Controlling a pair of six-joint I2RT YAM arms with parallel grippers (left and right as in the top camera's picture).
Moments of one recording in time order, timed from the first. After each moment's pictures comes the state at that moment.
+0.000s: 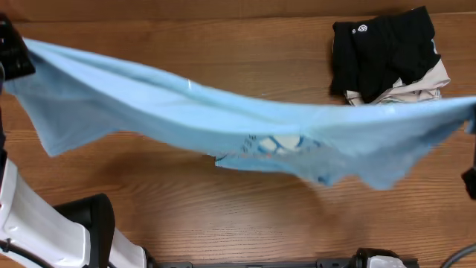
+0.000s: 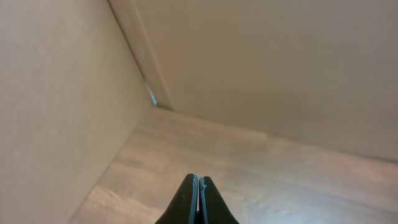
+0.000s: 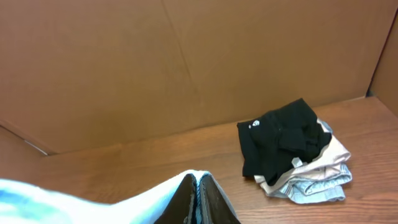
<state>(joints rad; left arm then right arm) 0.24 1.85 3.13 -1.69 -0.14 -0.01 -0.09 1.27 2.61 -1.64 -0.17 0.23</state>
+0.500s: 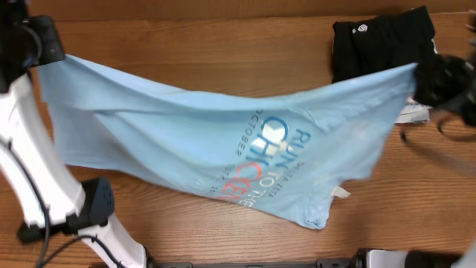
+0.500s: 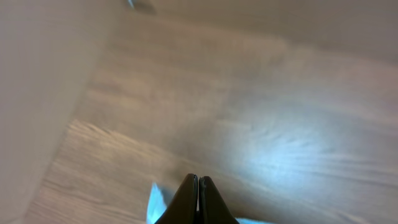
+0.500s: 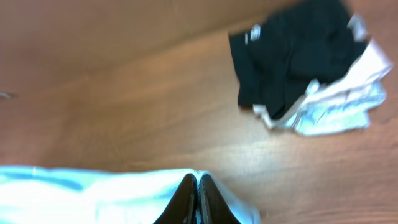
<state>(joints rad) 0.24 2.00 2.78 -1.68 -0.15 -0.02 -0.09 1.54 2.36 -1.64 -0.22 0.23</state>
